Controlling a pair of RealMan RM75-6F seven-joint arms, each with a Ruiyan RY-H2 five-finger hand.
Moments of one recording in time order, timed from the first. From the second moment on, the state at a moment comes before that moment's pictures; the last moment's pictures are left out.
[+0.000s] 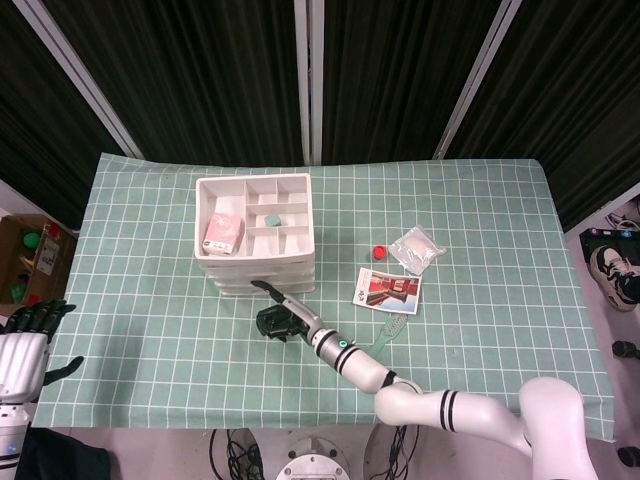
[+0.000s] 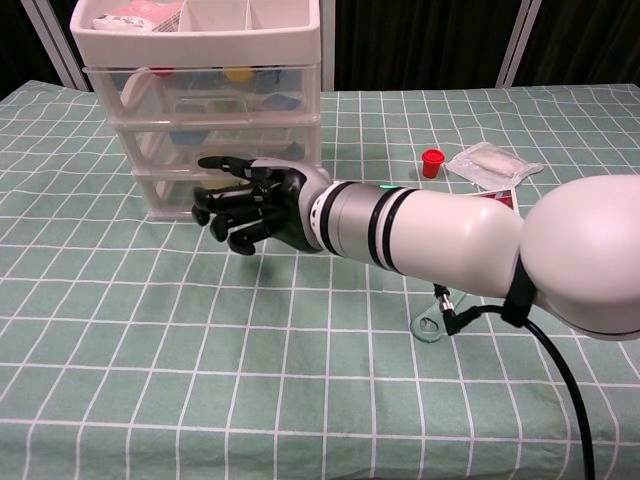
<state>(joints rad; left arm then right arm) -0.06 -1.21 -0.04 -1.47 1.53 1.55 0.06 0.88 -1.94 0.46 -1.35 -0.99 0.48 0.74</state>
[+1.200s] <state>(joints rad) -0.06 -1.20 -0.04 -1.48 1.53 1.54 0.07 0.86 -1.95 0.46 -1.32 -1.03 0.45 0.71</state>
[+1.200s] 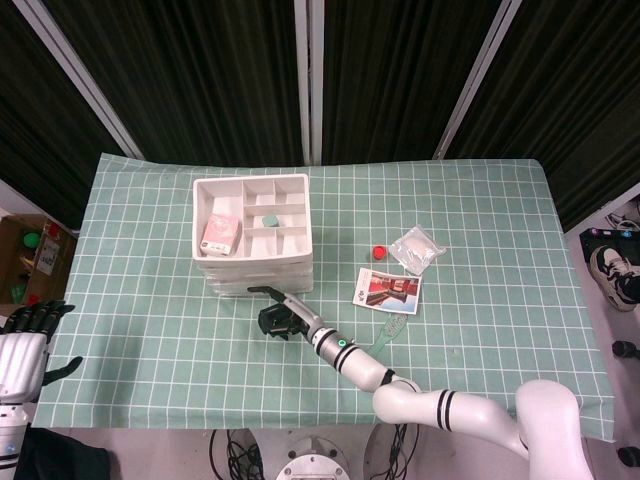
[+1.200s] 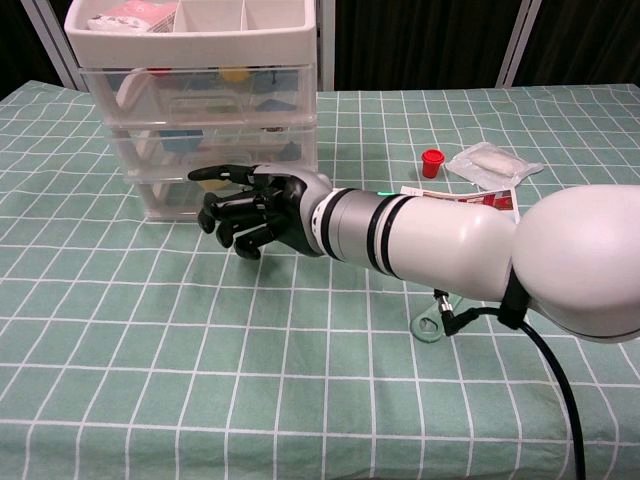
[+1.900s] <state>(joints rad) -0.06 -1.21 -0.04 -1.47 1.53 1.56 0.06 0.79 -1.74 0.32 -1.57 -1.23 0.65 0.29</state>
